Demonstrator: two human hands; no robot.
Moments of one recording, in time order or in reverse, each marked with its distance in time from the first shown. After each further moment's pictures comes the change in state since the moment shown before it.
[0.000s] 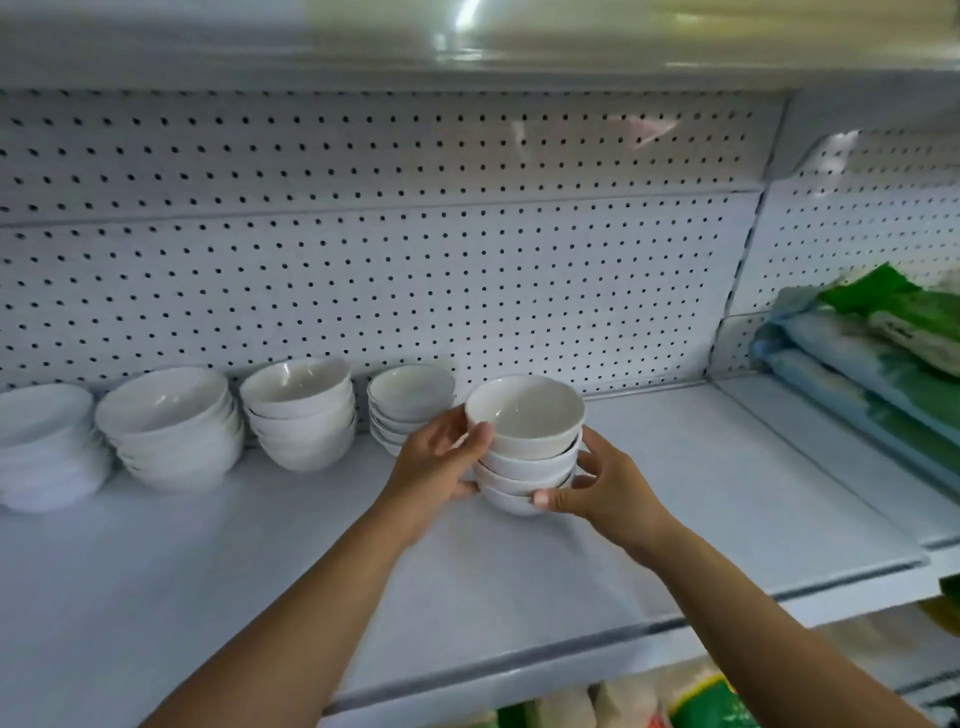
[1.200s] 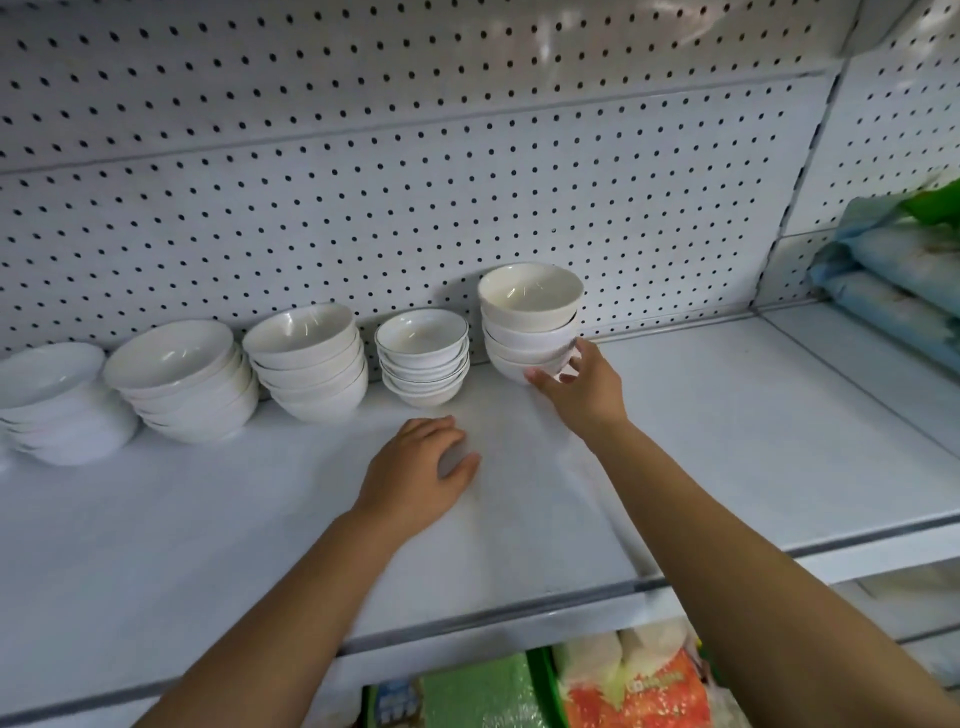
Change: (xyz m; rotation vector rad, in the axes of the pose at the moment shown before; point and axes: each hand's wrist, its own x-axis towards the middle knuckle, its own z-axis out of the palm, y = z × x) left_hand -0.018 -0.064 -0.053 1.215 0.038 0.196; right_hand 0.077 0.018 0.038 -0.203 0.286 0.145
